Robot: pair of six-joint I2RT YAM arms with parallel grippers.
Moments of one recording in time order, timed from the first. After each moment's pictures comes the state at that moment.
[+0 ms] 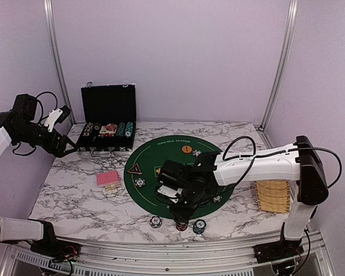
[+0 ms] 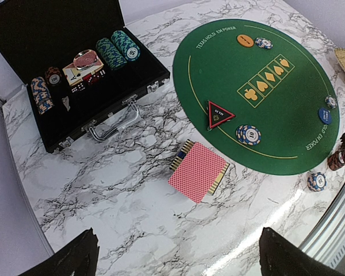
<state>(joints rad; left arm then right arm) 0.03 1.10 1.23 -1.05 0.44 0.46 1.19 1.85 1.39 -0.91 -0.04 0.23</state>
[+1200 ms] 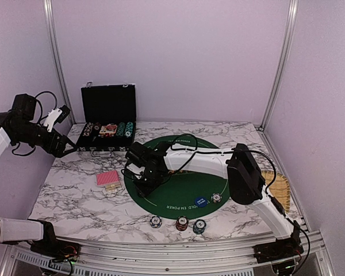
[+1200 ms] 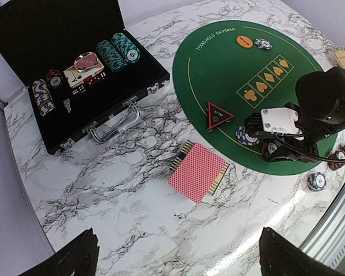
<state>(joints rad) 0.03 1.09 1.23 -1.05 0.45 0.46 1.06 2.49 2.19 -0.91 -0.05 0.19</state>
